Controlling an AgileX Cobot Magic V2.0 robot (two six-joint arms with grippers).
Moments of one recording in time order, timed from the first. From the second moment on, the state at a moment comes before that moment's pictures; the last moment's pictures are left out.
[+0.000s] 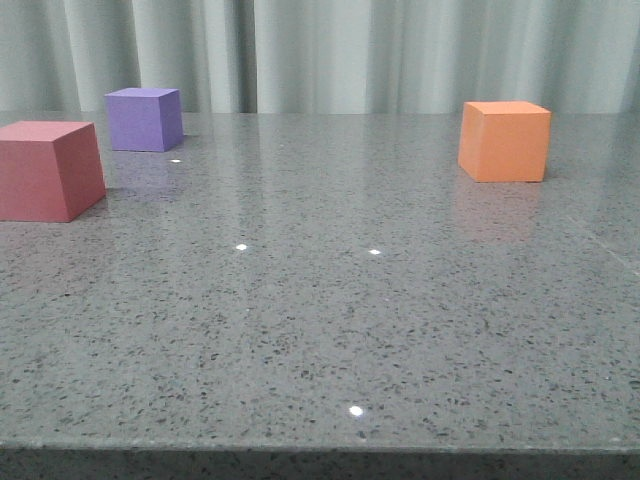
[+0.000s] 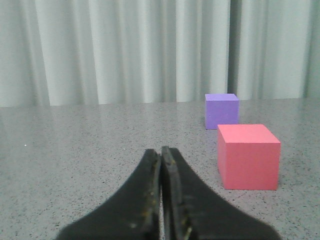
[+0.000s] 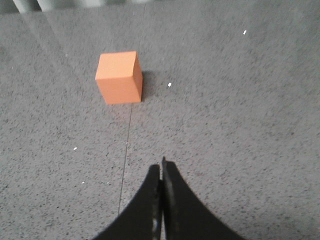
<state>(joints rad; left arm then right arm) -0.03 0.00 0.00 -0.02 -0.01 0.02 0.06 0.60 -0.85 0.02 0.82 0.14</state>
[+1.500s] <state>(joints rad) -0.03 0.00 0.00 -0.02 -0.01 0.02 0.21 1.49 -1.42 0.02 0.89 0.14</state>
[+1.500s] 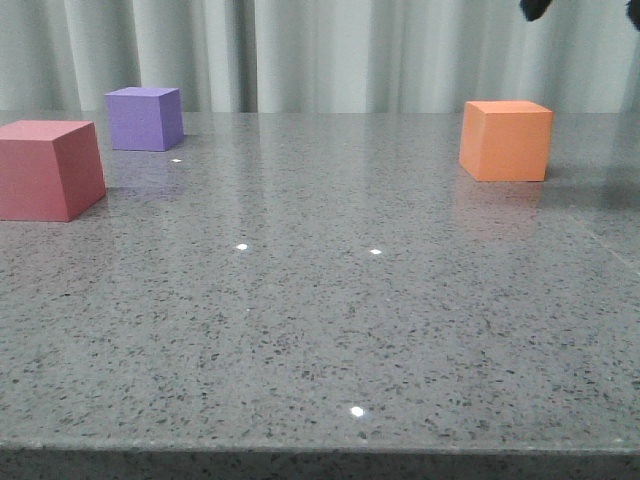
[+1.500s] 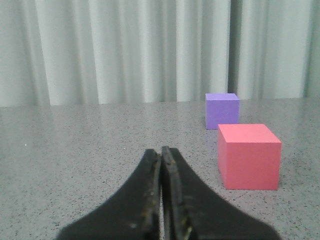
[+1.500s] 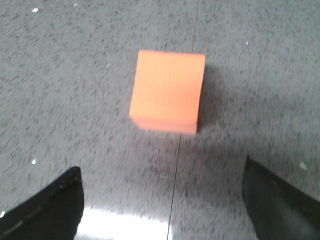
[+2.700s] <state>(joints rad) -0.03 0.00 0.00 -0.02 -0.01 0.02 0.22 1.89 -1.64 0.00 0.87 0.14</state>
